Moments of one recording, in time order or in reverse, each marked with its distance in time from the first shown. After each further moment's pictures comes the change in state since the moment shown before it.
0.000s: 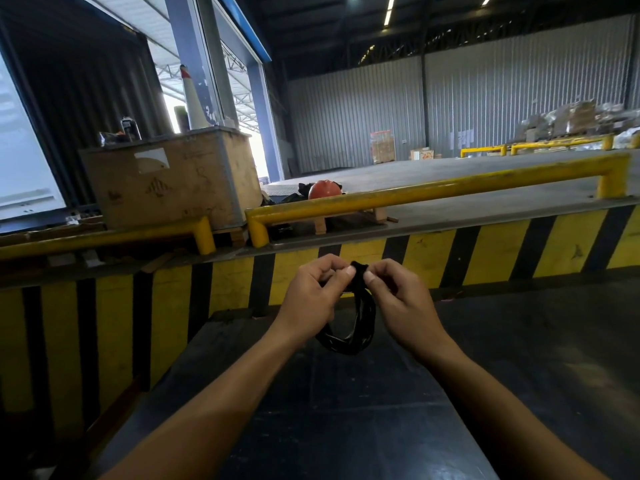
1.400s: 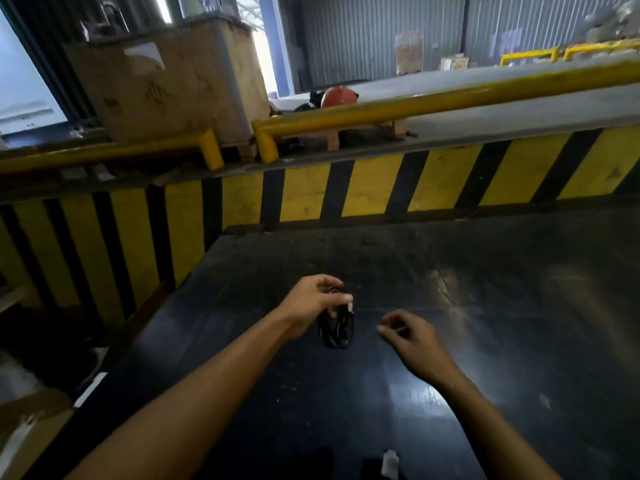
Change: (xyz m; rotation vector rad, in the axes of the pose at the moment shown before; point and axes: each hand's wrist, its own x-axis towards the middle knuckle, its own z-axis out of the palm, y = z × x) left_hand -0.092 -0.122 0.015 -0.093 -0.080 -0.759; right_hand -0.154 0.122 0.026 -0.179 -0.247 0.488
